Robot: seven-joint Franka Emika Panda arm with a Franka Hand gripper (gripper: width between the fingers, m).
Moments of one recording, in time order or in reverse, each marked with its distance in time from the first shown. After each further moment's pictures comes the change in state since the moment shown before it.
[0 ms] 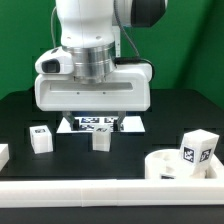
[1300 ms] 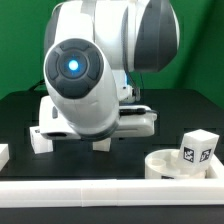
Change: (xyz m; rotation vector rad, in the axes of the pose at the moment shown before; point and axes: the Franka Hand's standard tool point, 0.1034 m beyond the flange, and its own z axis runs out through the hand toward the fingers) arm -0.026 -0.005 0.044 0.000 -0.707 -0.048
